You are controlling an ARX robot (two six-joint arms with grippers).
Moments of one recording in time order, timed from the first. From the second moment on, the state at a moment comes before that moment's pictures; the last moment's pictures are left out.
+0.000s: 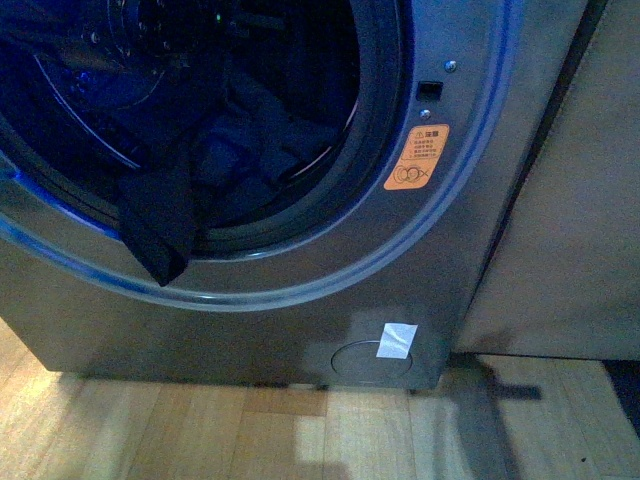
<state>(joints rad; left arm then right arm) -0.21 2.41 1.77 0.57 -0.30 0.14 0.00 0.00 0.01 0.00 0.00 0.00</state>
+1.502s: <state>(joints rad) -0.17 0.88 0.24 0.64 -0.17 -0.01 0.00 0.00 0.01 0.00 0.00 0.00</state>
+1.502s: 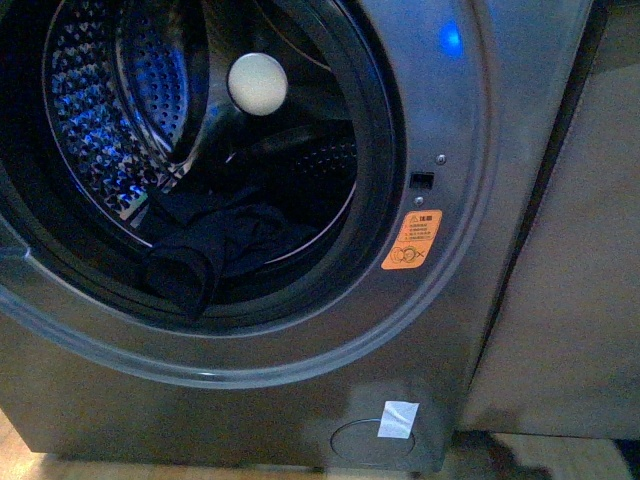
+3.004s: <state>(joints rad) 0.00 0.18 0.02 0.19 0.00 -0.01 0.00 0.00 0.01 0.00 0.00 0.00</state>
